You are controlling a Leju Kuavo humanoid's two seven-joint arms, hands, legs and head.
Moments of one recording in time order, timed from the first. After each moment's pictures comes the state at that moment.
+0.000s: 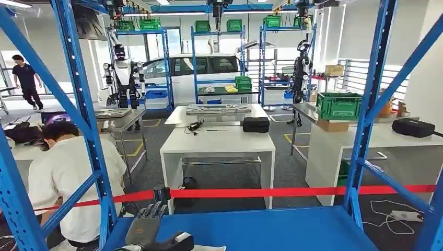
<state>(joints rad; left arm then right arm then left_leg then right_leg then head) -0.92 -0.13 -0.31 -0.41 -1.31 0.12 -0.17 -0.09 0.06 -0.87 -0.21 1.23 0.04 -0.25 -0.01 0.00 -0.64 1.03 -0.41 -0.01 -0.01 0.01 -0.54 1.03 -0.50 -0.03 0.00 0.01</state>
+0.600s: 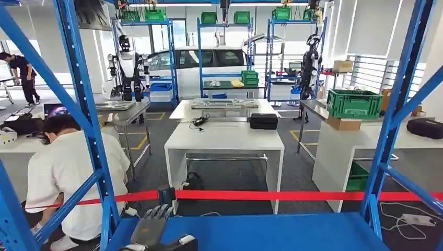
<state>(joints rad) -0.91 -0.13 -0.31 -0.41 -1.29 0.06 -0.24 -0.09 0.06 -0.87 -0.21 1.23 0.04 -0.25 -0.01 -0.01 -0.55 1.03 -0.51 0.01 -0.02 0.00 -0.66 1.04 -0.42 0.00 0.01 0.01</state>
